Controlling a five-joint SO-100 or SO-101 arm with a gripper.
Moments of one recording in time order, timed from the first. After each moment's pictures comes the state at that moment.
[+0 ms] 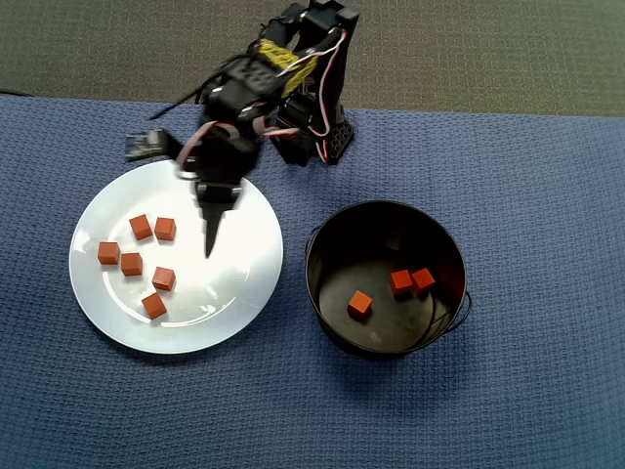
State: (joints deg) arm 38.5 106.9 106.9 65.5 -48.1
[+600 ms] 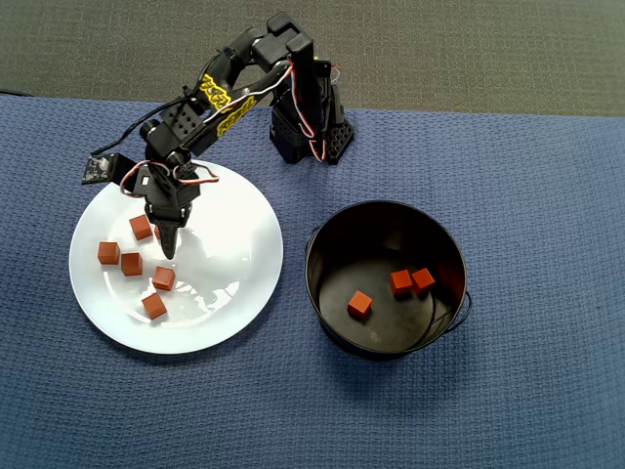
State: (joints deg) arm 49.2 80.0 99.6 62.3 -48.0
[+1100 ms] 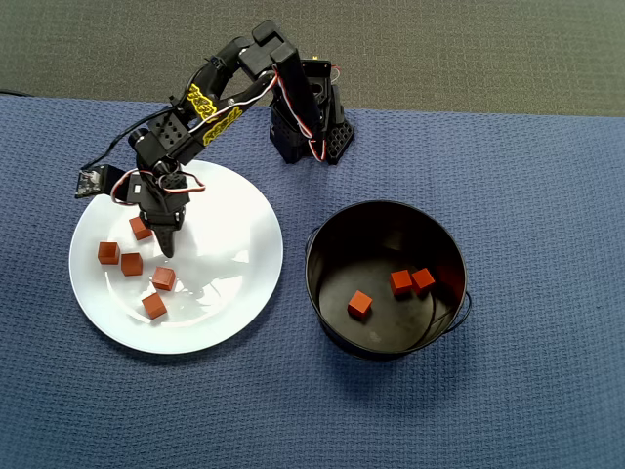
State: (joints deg) arm 51.2 73.4 95.7 61.8 -55.3
